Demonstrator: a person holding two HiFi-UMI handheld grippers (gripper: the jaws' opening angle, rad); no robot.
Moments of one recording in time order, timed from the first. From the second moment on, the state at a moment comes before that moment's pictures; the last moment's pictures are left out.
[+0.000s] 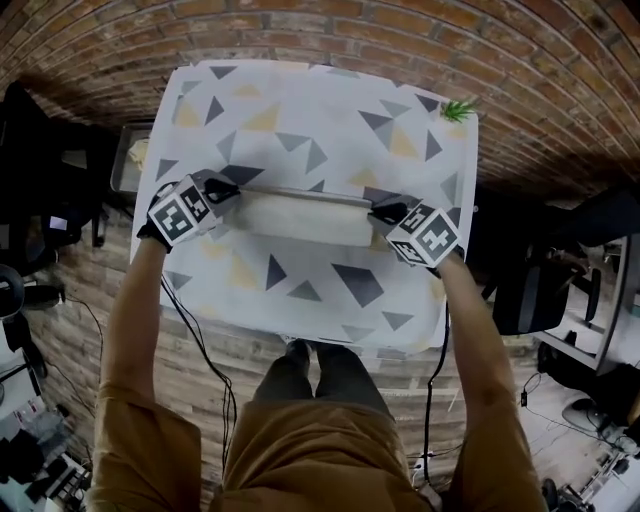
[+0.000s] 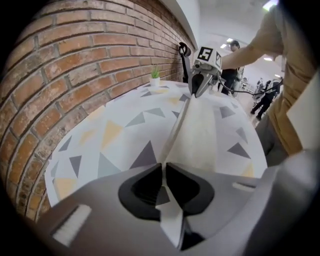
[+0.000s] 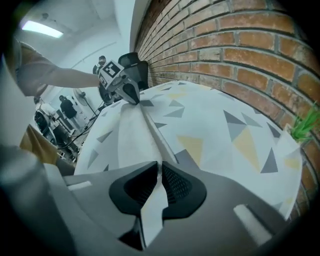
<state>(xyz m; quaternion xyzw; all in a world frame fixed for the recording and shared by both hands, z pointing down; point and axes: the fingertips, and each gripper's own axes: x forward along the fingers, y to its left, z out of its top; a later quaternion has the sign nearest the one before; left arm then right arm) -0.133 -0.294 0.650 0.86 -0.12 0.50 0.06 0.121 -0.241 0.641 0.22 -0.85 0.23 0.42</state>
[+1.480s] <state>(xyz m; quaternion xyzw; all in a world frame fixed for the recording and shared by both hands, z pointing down) -0.162 -0.194 0.529 0.88 -0.42 0.11 0.18 0.079 -0.168 0.507 0.42 -0.87 0.18 0.19</state>
